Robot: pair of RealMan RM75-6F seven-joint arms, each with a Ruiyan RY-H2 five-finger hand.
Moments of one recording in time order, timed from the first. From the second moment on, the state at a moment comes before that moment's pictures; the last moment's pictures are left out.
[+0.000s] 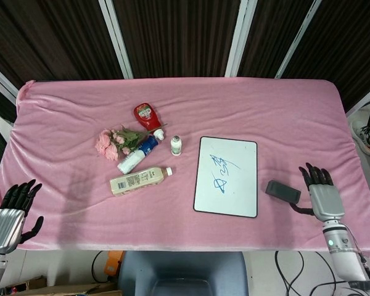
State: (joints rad) left arm -0.12 -1.12 0.00 -1.56 1.58 1.47 -0.01; right arm 0.27 -1.32 0.11 -1.42 -1.25 1.15 -0.22
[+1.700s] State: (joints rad) left arm -0.10 -1.11 0.02 -1.56 1.61 1.50 -0.03; right arm 0.39 -1.53 0.13 -1.20 -1.14 1.07 -0.37
